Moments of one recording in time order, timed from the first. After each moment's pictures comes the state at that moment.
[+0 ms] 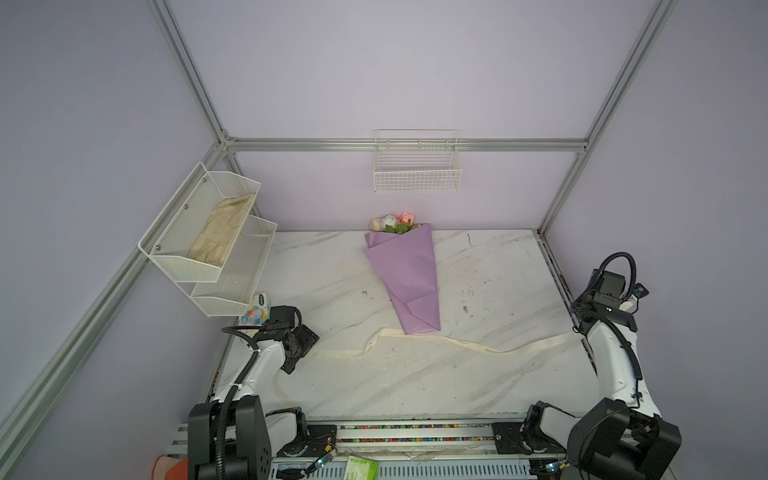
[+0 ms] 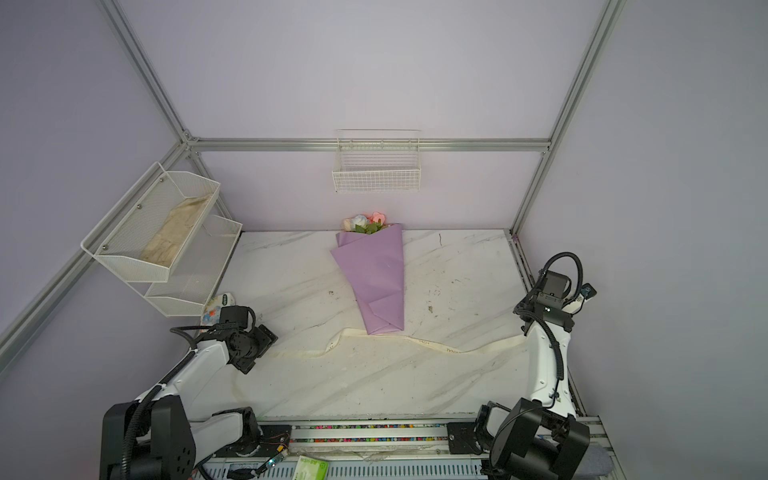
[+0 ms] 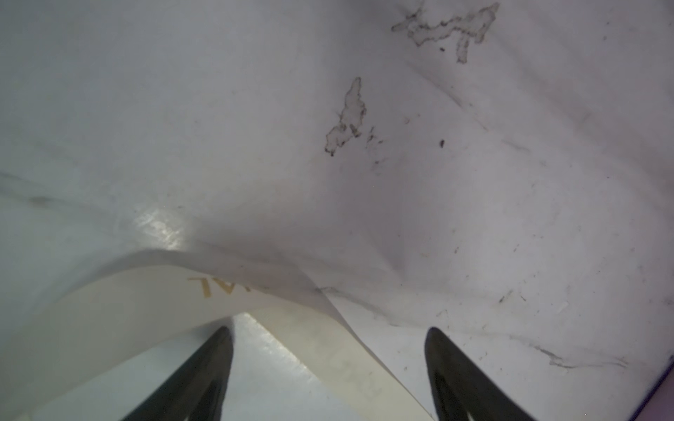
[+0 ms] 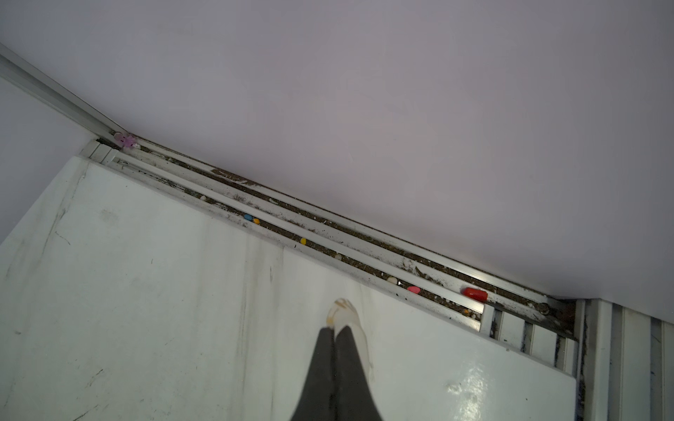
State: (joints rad) left arm 0.15 1.20 0.56 -0.58 0.01 -0.81; right arm -0.43 1.17 0.92 -0.57 0.43 0.61
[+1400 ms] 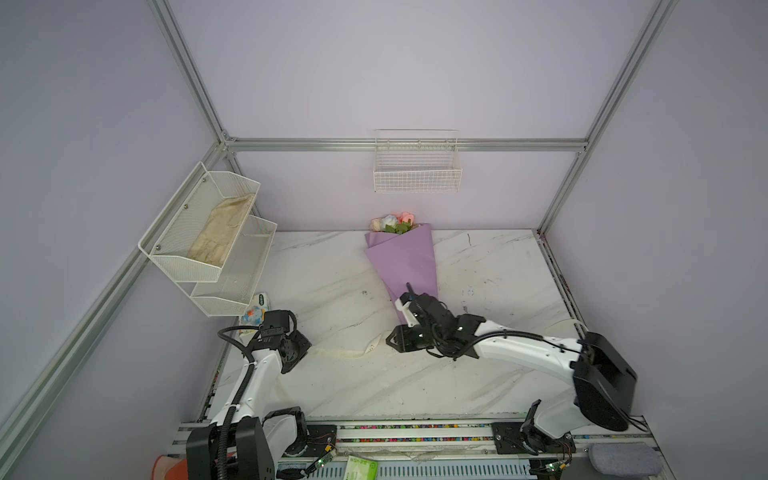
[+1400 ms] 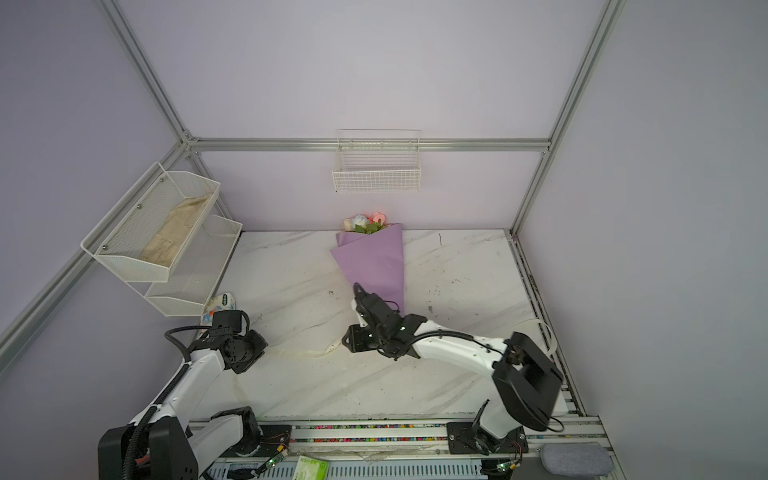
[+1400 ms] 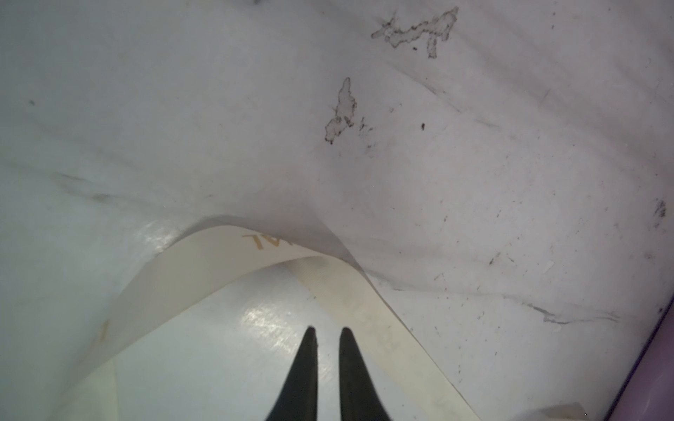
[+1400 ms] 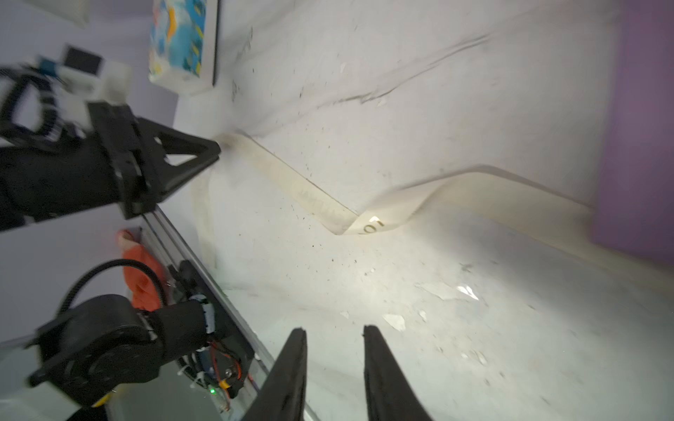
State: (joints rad) left arm 0.18 1.02 0.55 -0.68 0.03 -0.70; right arm 1.05 1.74 1.12 -0.21 -0.20 0.76
